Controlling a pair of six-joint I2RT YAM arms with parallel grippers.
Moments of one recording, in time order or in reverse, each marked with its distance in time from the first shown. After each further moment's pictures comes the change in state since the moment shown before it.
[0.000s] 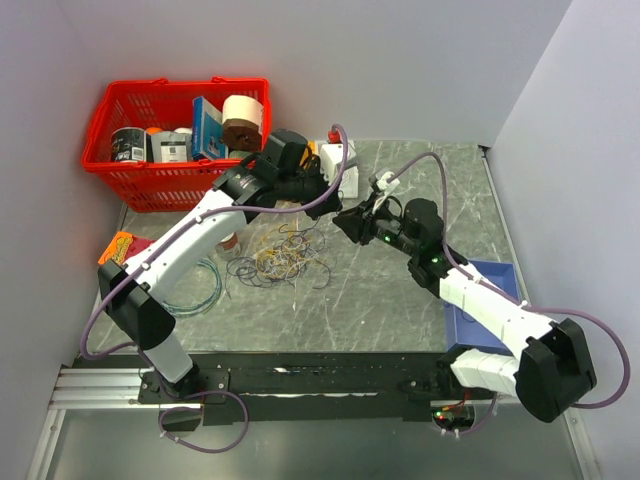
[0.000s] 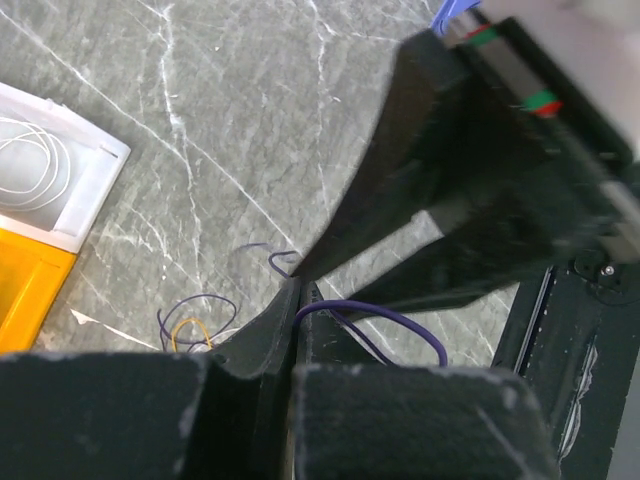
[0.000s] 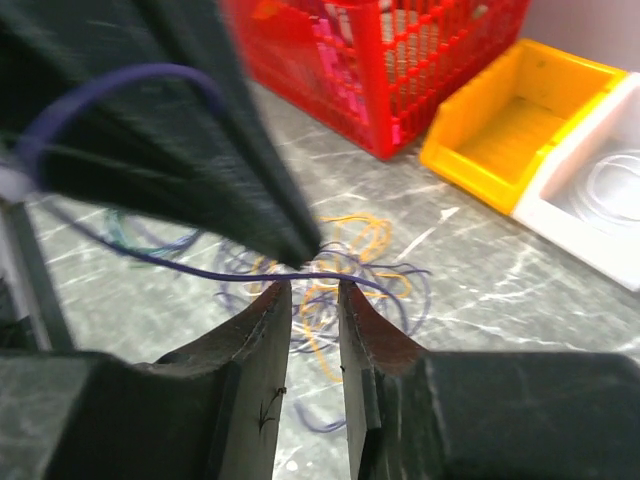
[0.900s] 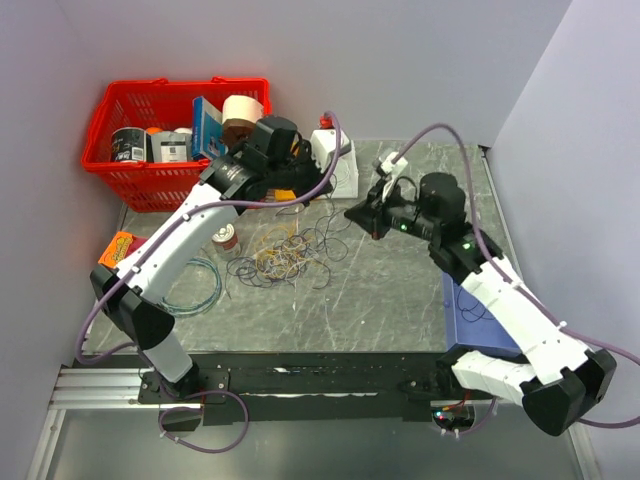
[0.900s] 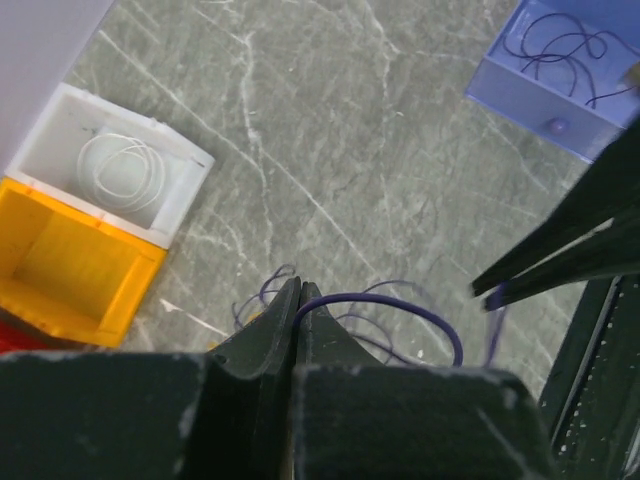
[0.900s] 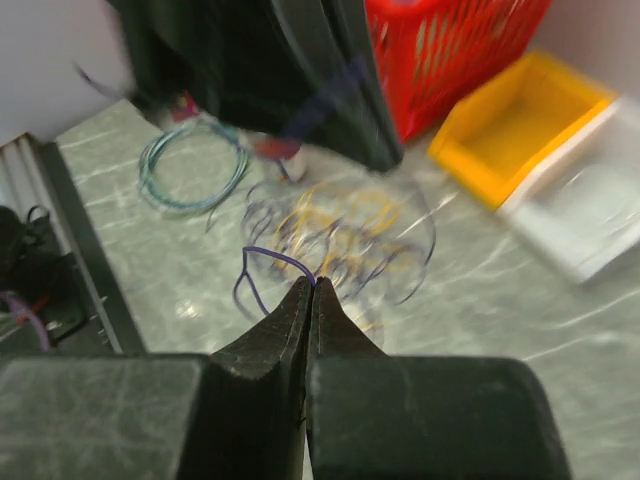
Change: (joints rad) left arm 0.029 0.003 0.122 -0.077 -0.084 0.088; right arm 0.000 -0.076 0.380 -0.593 -0.055 -0.151
